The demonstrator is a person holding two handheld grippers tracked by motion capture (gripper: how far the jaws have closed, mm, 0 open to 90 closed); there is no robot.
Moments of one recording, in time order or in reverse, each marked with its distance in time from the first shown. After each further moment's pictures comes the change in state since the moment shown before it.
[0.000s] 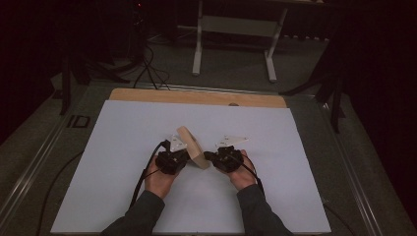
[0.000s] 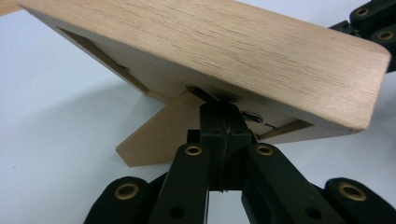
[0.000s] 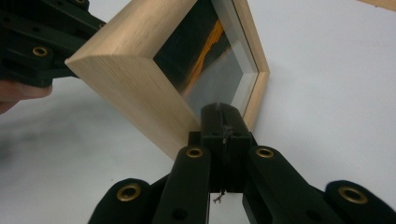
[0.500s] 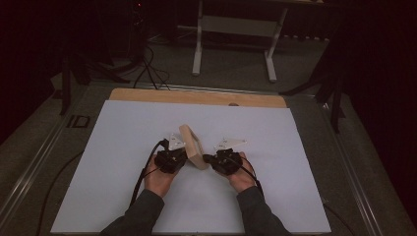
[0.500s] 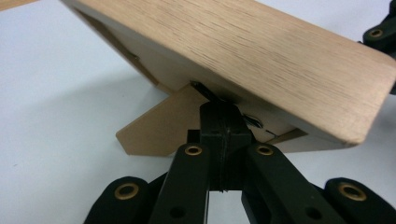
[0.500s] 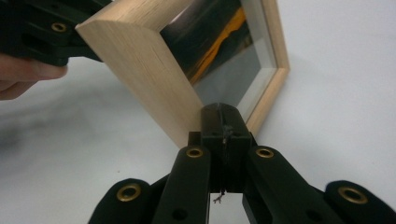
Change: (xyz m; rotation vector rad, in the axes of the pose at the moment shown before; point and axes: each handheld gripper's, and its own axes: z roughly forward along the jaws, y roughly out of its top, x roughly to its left) left arm 0.006 0.000 0.001 0.001 -0.001 -0.017; right arm 0.005 -0.005 0.002 0.010 0.017 -0.011
